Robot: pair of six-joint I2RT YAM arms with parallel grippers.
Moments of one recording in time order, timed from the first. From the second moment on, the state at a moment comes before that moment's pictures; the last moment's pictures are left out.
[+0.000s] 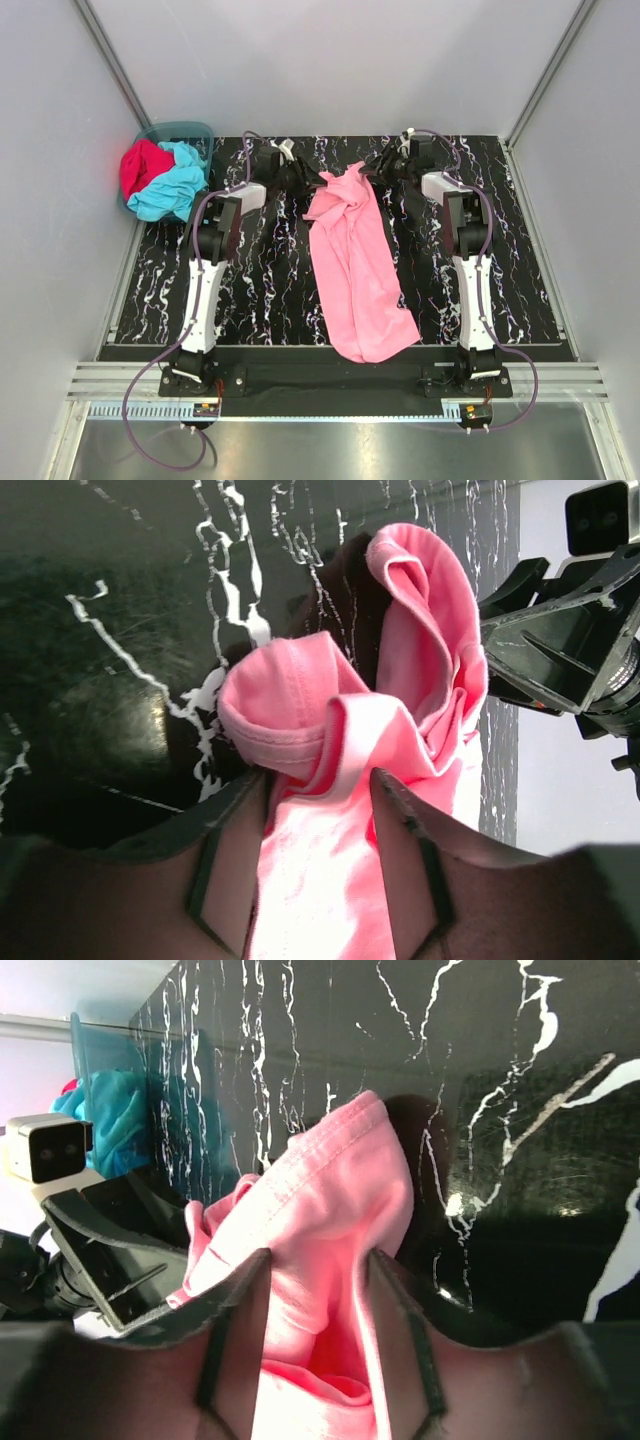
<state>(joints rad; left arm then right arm) -0.25 2.49 1.79 0.18 0.63 -0.80 0.13 2.53 1.92 0.09 -0.64 0.80</state>
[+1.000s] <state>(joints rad) -0.26 2.56 2.25 -0.02 0.63 -0.73 0.11 2.47 1.79 0.22 -0.47 0.82</state>
